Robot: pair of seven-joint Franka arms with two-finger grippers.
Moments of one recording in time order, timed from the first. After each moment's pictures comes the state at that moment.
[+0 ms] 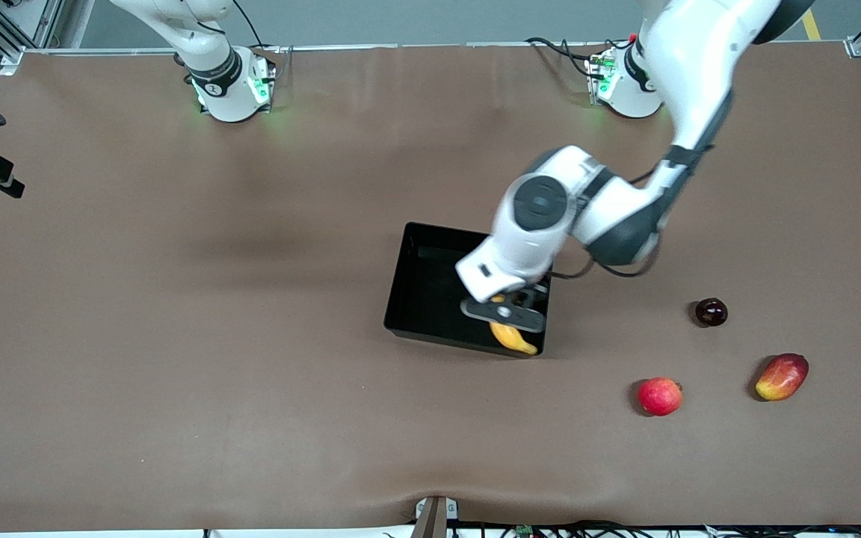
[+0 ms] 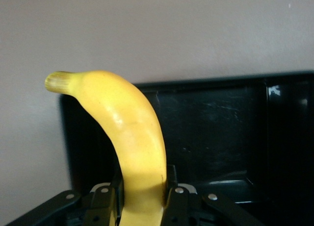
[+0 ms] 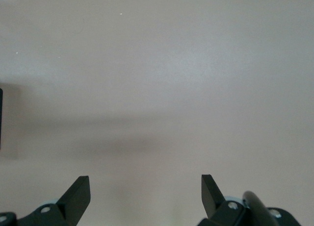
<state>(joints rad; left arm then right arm) -0.24 0.67 -0.53 -1.41 0.38 2.01 -0.56 -0.18 -0.05 0.03 -1.59 0.03 1.56 -0.11</state>
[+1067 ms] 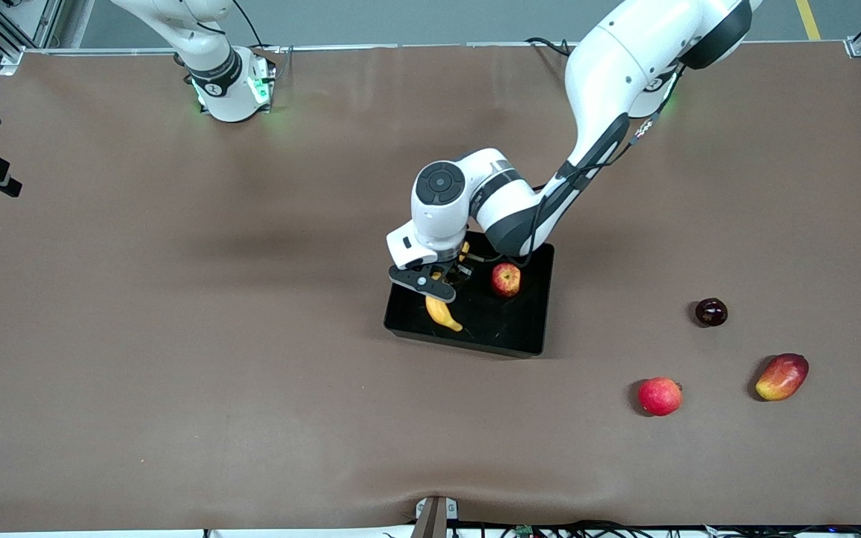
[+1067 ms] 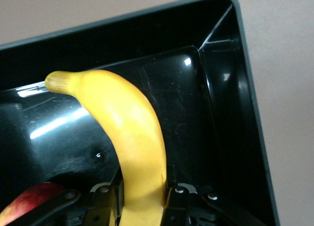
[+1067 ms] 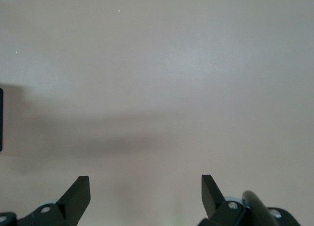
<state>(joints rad) -0.44 0.81 -0.46 -1.41 0.45 2.19 -0.60 -0.20 -0.04 0.03 -1.59 0.04 1.54 -0.11</state>
